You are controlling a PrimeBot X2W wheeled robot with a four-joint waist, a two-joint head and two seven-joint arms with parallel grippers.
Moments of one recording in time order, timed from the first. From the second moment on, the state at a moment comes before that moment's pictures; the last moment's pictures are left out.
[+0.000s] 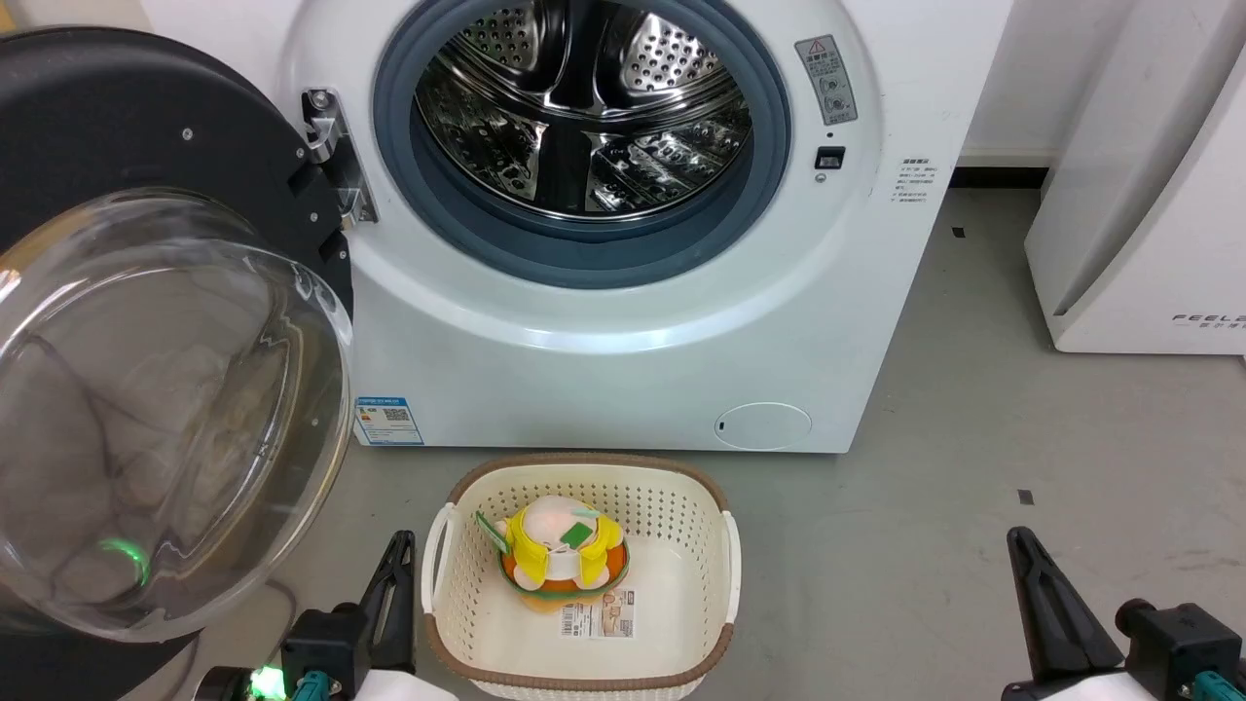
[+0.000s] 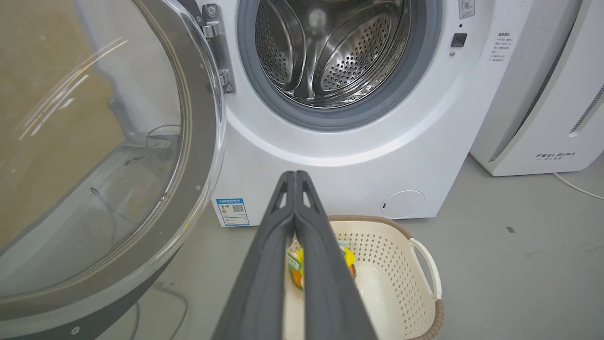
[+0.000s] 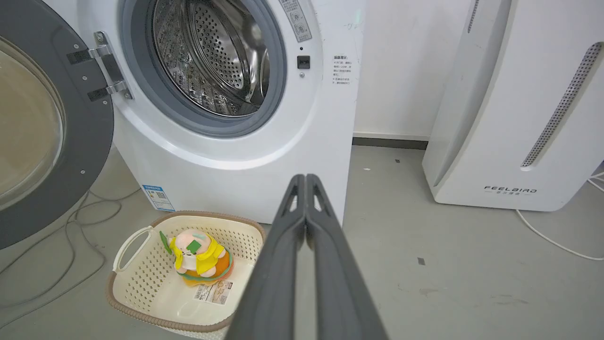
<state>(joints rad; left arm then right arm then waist) 0.04 0.13 -0.14 0.15 -0.12 0.08 -0.21 0.15 -0.05 -0.04 -0.10 0.09 0.13 -0.05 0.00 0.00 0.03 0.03</state>
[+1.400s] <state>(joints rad) 0.04 0.10 -0.09 0.09 -0.07 0.06 -0.13 0.10 -0.05 -0.03 -0.06 0.06 0.13 -0.04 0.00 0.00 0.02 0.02</state>
